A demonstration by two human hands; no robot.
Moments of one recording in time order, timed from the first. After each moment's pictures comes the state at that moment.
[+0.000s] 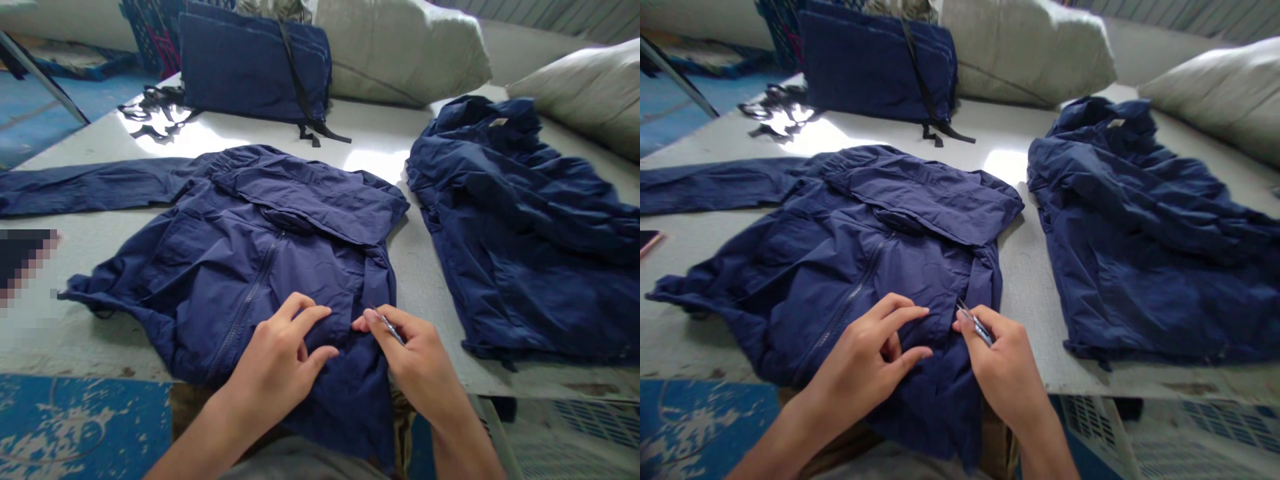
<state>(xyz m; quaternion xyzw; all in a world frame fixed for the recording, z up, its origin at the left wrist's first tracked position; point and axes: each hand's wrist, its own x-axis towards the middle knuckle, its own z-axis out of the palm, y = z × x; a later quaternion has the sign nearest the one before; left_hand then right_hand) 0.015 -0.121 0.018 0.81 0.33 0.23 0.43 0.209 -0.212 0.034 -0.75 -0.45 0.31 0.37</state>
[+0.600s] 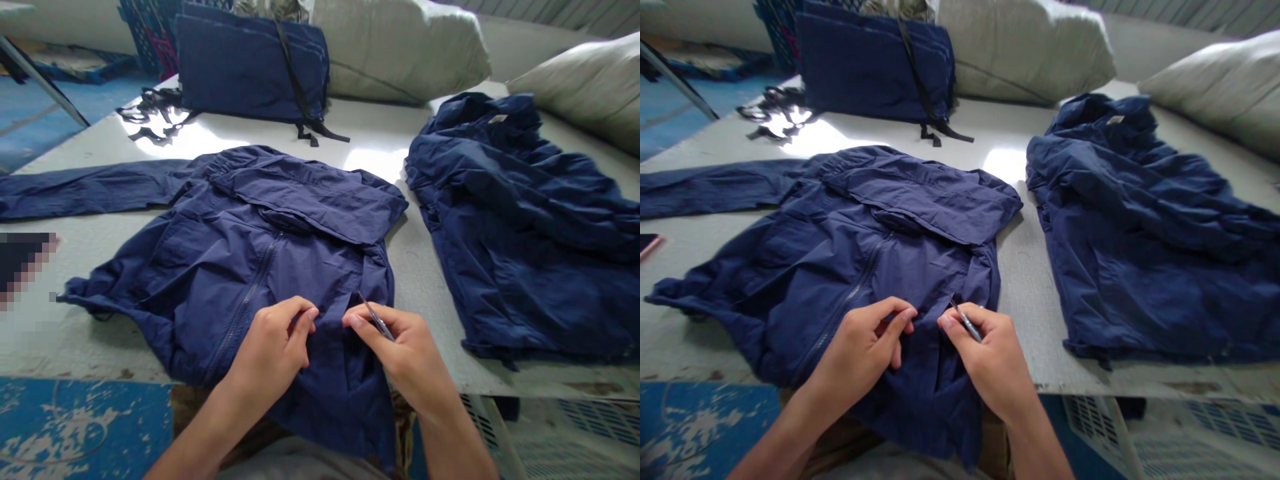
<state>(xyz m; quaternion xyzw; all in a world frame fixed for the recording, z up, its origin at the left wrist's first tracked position) 0.025 -0.112 0.016 0.73 0.41 0.21 0.50 0.204 -0.200 0.034 -0.71 -0.43 0.38 0.41</state>
